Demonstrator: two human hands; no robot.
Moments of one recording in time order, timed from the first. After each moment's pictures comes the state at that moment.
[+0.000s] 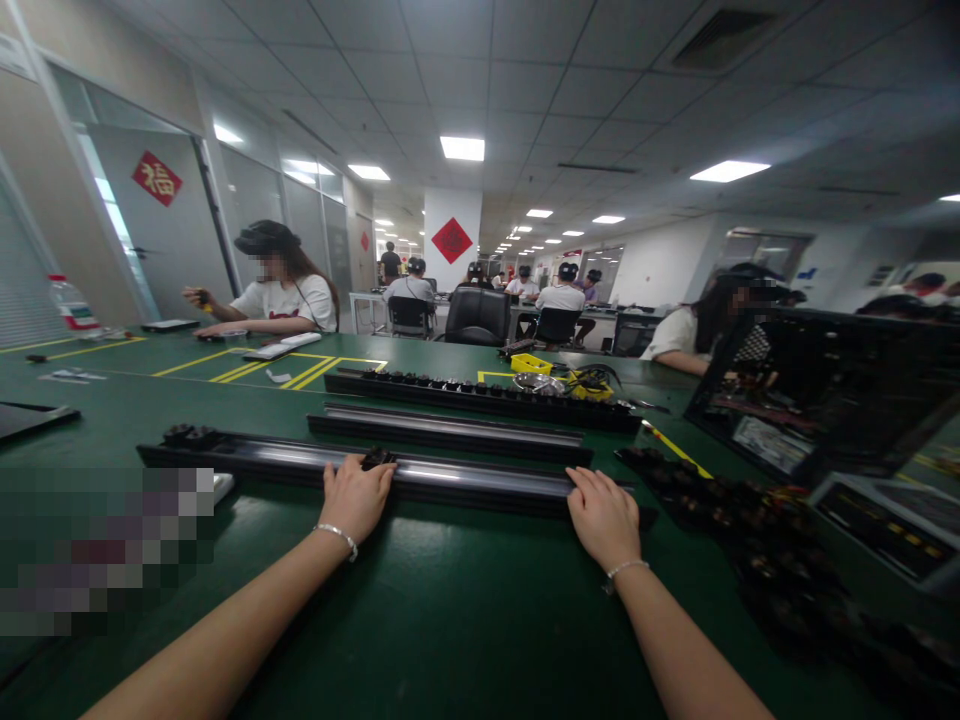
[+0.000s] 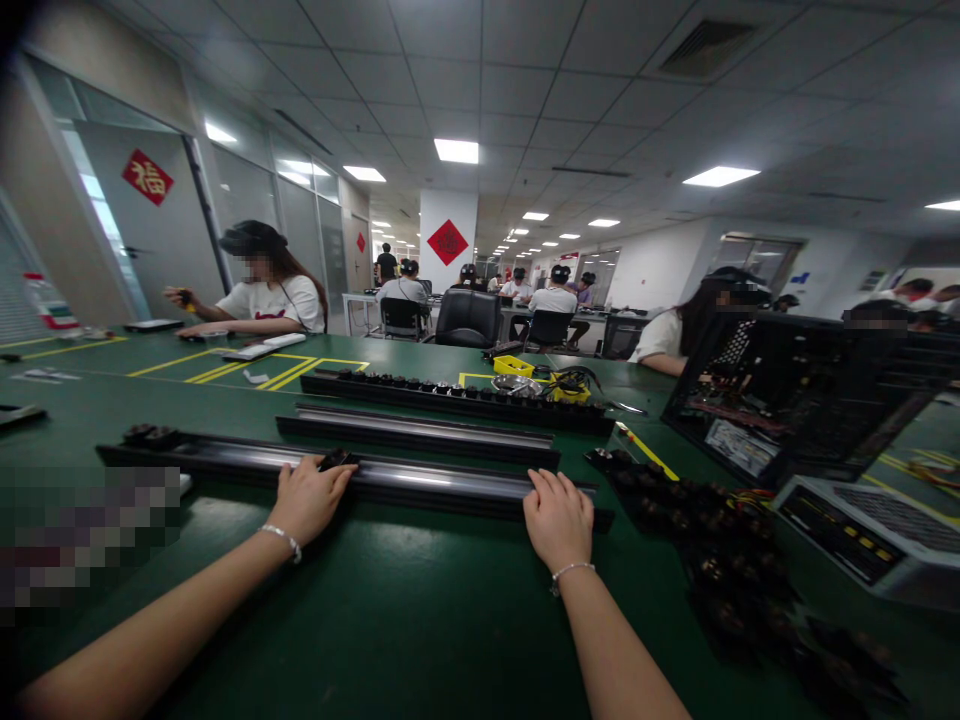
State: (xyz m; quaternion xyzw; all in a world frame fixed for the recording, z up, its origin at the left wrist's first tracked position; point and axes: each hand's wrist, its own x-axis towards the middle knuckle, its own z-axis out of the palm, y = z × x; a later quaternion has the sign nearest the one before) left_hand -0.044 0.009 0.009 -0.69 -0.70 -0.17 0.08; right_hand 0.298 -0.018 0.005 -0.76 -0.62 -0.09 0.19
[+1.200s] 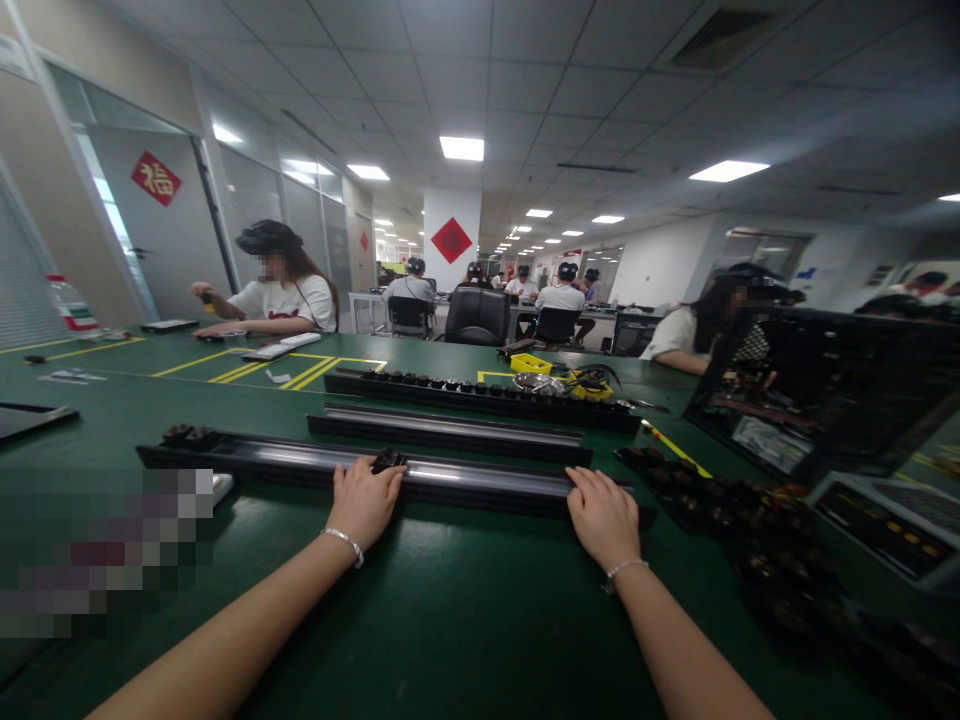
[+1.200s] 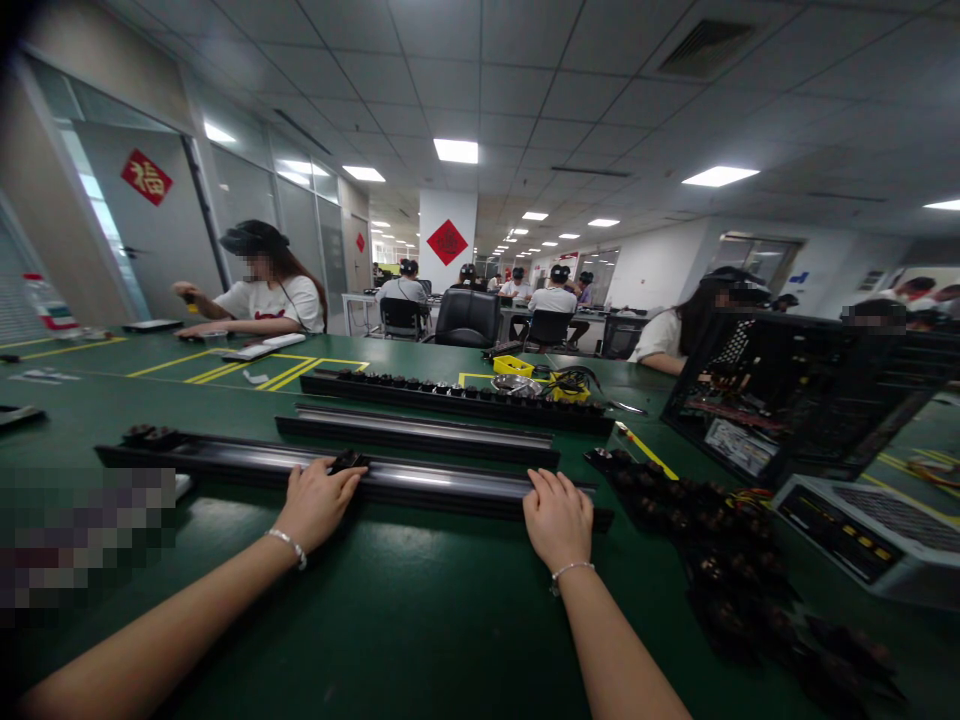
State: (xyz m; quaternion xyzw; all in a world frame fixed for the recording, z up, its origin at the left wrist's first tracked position) left_hand -0.035 0.005 0.006 -0.71 -0.68 -0.18 0.07; right_hand 0.296 -0.019 0.007 -0.76 -0.62 -0.08 0.19
